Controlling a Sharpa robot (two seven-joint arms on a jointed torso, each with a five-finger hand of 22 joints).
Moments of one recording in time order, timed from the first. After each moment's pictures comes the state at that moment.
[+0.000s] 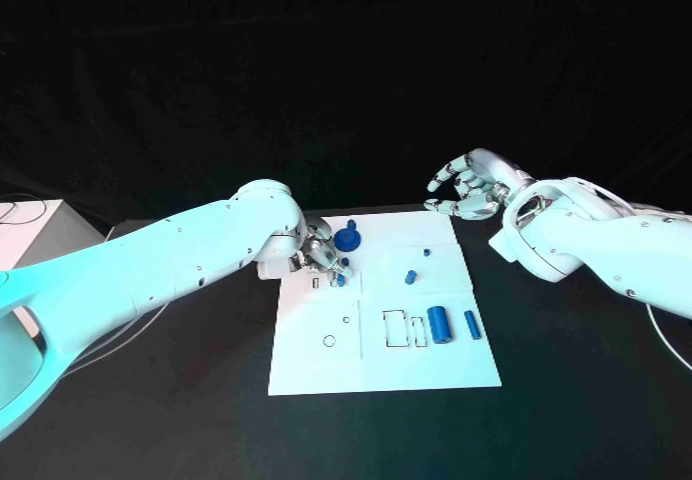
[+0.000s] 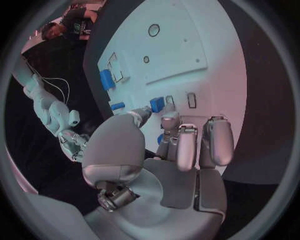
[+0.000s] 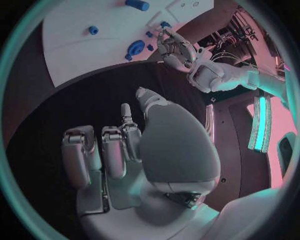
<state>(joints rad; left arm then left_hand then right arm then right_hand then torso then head) 1.28 -0.50 0.08 1.14 -1.09 0.40 -0.54 1.10 -0.13 0.46 0.29 0.06 0.82 0.11 0.64 0.64 1.23 0.03 1.13 0.96 1.47 -0.02 1.52 1.31 0.08 1.38 0.08 1.44 1.26 1.42 -0.79 -0.13 1.44 -1.11 -0.48 -0.11 1.40 -0.22 0.29 0.28 0.26 0.90 0.15 0.30 0.36 1.42 0.06 1.43 1.31 1.47 0.00 1.57 1.31 0.01 1.47 0.09 1.56 1.31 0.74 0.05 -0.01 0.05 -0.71</state>
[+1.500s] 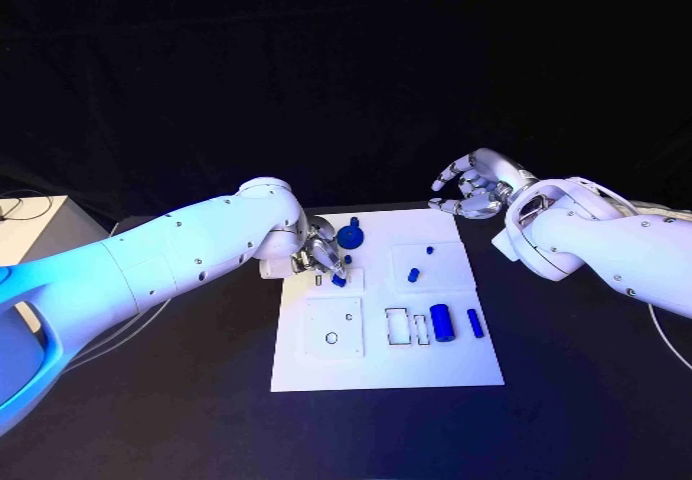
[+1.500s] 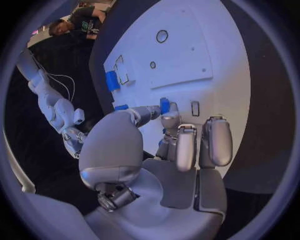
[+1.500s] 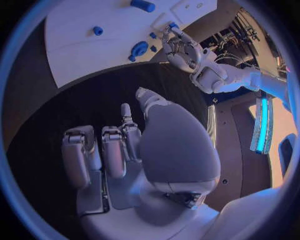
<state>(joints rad) 1.28 -0.51 0.07 1.15 -1.01 0.42 -0.54 1.11 -0.14 0.79 0.13 0.25 0.80 0.10 0.66 0.72 1.25 0.01 1.11 0.97 1.47 -0.04 1.53 1.31 0.08 1.38 0.06 1.45 1.29 1.41 -0.78 -0.13 1.42 -1.12 -0.48 -0.12 1.40 -0.22 0.29 0.29 0.26 0.91 0.15 0.30 0.37 1.42 0.06 1.43 1.31 1.47 0.00 1.57 1.31 0.01 1.47 0.09 1.56 1.31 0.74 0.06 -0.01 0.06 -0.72</state>
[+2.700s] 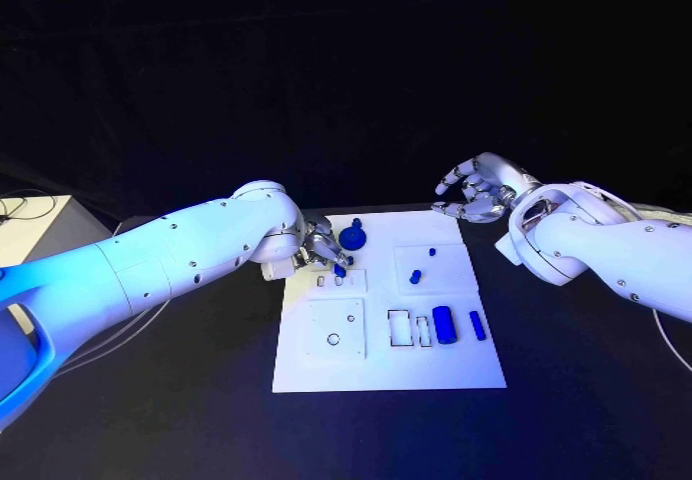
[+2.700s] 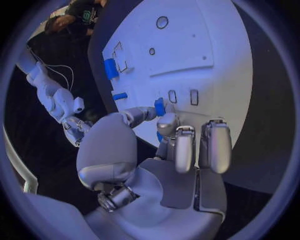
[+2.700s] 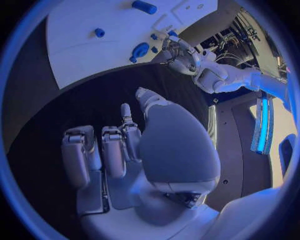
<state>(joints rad) 1.28 -0.54 0.06 1.18 -1.01 0.29 -0.54 1.01 -0.19 0.78 0.12 0.52 0.84 0.09 0.70 0.85 1.32 -0.02 1.15 1.01 1.47 -0.07 1.57 1.31 0.06 1.43 0.03 1.48 1.31 1.40 -0.78 -0.13 1.42 -1.12 -0.48 -0.12 1.40 -0.22 0.29 0.29 0.27 0.90 0.15 0.30 0.37 1.42 0.06 1.43 1.31 1.47 0.00 1.57 1.31 0.01 1.47 0.09 1.56 1.31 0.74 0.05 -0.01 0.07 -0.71</state>
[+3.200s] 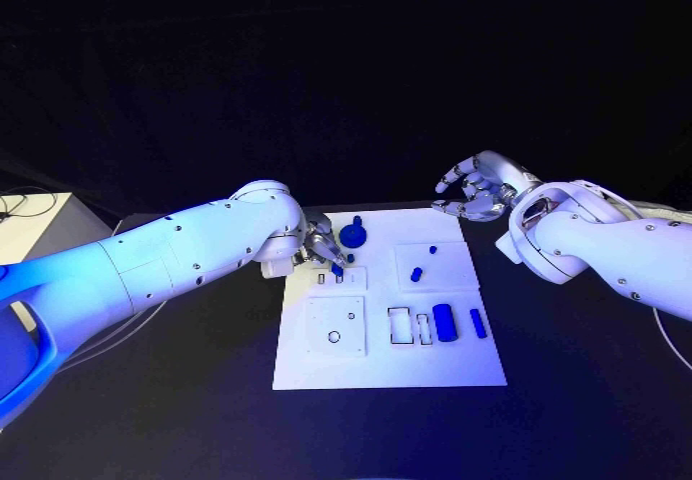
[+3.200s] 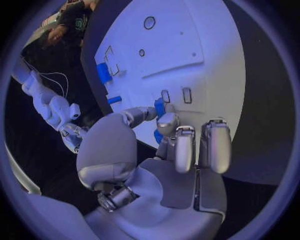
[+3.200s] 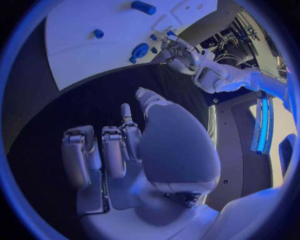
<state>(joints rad) 1.28 -0.53 0.06 1.18 -1.08 0.29 -0.54 1.01 -0.19 0.78 0.12 0.52 0.84 0.08 0.70 0.86 1.32 -0.02 1.15 1.00 1.47 -0.07 1.57 1.31 0.06 1.43 0.03 1.48 1.31 1.40 -0.78 -0.13 1.42 -1.12 -0.48 -0.12 1.40 -0.22 0.29 0.29 0.27 0.90 0.15 0.30 0.37 1.42 0.06 1.43 1.31 1.47 0.00 1.57 1.31 0.01 1.47 0.09 1.56 1.31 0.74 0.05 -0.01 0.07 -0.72</state>
